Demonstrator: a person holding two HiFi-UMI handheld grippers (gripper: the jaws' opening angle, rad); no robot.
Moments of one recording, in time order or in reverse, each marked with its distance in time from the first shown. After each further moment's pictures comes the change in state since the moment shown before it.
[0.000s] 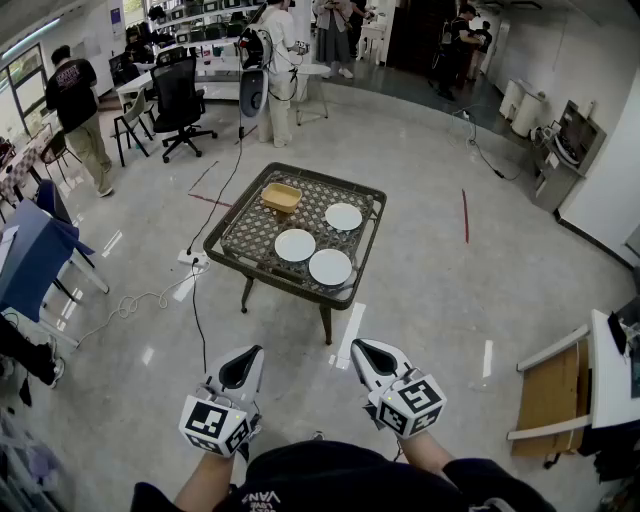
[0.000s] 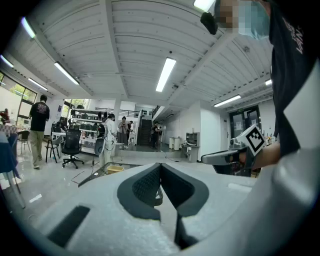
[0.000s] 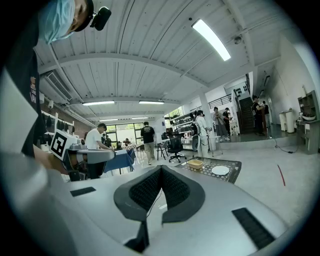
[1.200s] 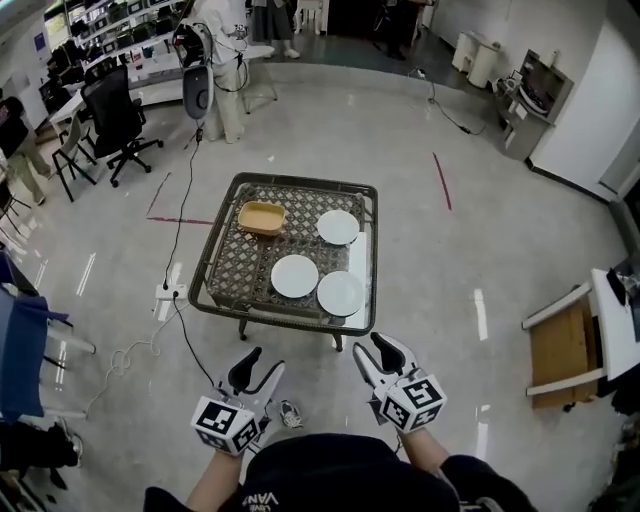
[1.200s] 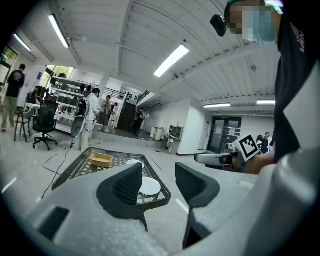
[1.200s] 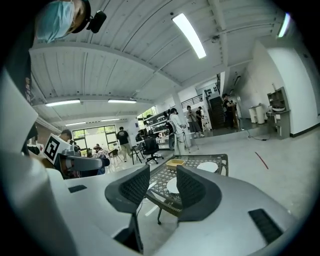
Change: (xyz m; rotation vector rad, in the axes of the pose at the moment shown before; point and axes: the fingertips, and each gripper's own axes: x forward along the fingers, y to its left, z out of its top) left arm 0.154 0.174 -0.042 -0.130 0.150 -0.300; right arm 0.183 -0.084 -0.014 0.149 -0.014 -0.314
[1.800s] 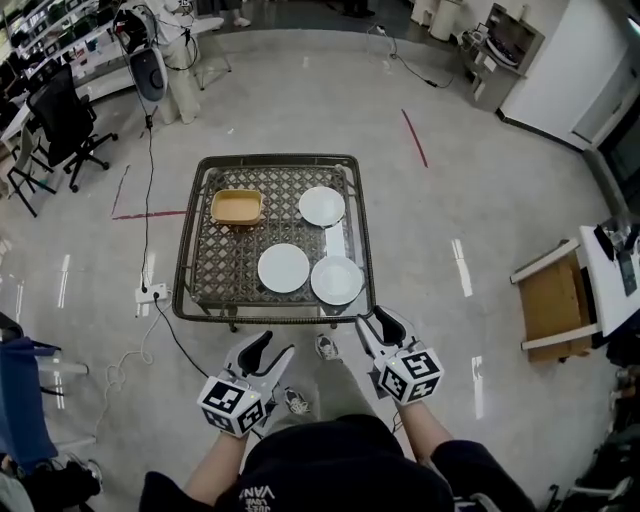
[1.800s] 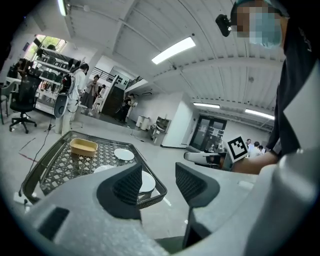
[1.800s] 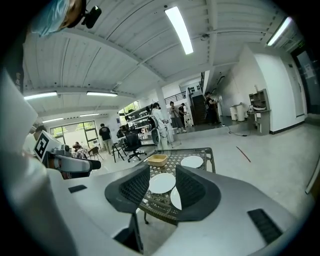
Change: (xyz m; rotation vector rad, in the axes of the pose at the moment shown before) left arm 0.072 0.046 -0.018 -0.080 0.116 -0.226; right arm 0.064 -0.049 -0.017 0.049 0.052 -0.215
